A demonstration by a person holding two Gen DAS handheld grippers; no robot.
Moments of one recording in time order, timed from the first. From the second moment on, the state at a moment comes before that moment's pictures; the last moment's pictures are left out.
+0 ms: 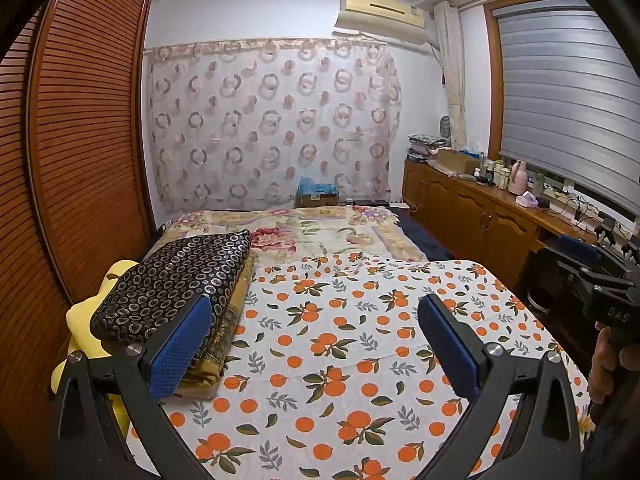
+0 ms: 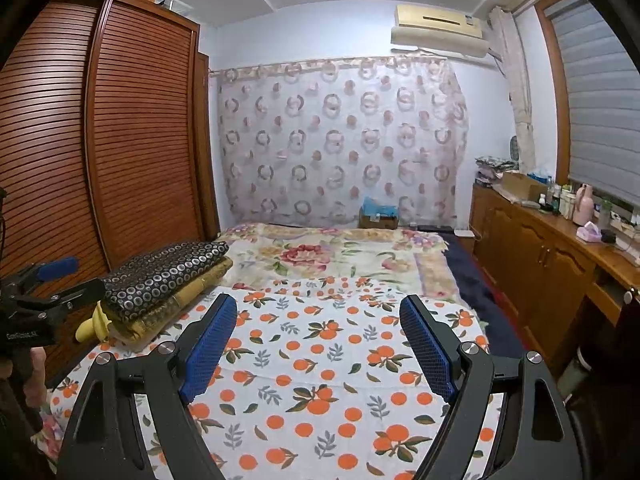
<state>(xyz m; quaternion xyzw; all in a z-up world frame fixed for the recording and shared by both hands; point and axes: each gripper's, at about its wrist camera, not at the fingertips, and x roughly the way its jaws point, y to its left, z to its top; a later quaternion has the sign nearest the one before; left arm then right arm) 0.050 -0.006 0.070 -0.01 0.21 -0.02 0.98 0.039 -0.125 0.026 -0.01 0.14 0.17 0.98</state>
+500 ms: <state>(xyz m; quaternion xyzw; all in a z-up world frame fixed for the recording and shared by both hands) 0.047 -0.006 0.070 -0.01 0.21 -0.01 0.98 0.039 -0.134 0.029 -0.01 0.14 0.18 0.97</state>
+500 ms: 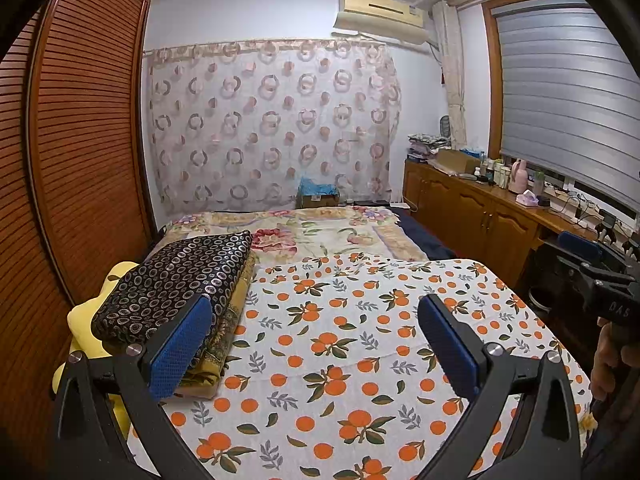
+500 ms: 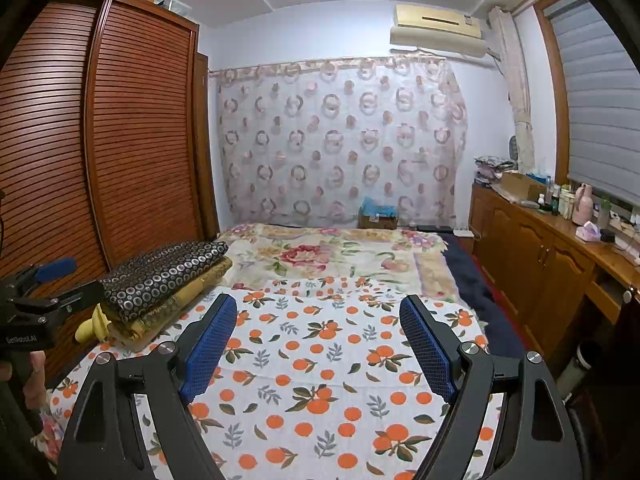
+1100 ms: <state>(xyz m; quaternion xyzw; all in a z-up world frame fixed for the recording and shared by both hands) 0.047 -0.006 0.070 -0.01 0.21 -0.01 0.98 0.039 -0.137 0.028 -0.02 0.14 0.18 0.97</state>
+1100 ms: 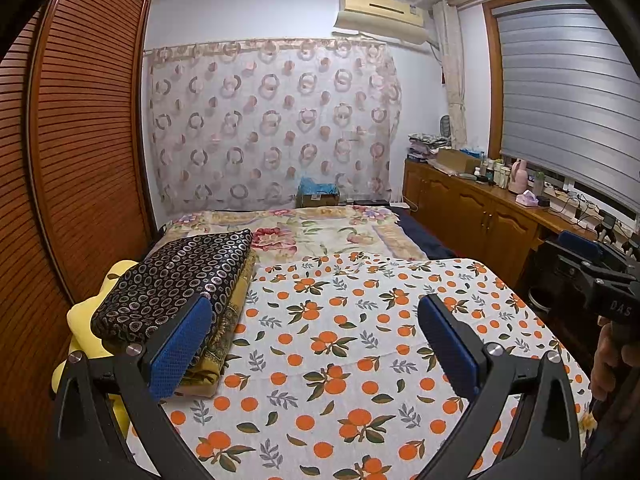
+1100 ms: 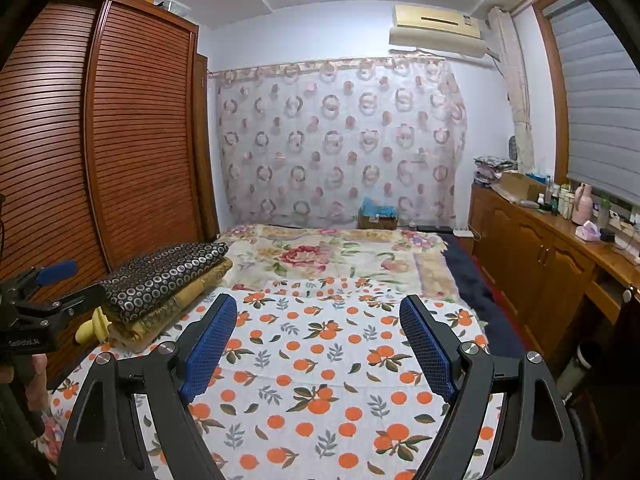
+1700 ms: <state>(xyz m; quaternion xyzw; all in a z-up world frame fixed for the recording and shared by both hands) 0.046 -0.005 0.069 -0.01 0.21 -0.01 0.98 0.039 -0.138 0.028 -0.02 0.14 0.18 0.97</state>
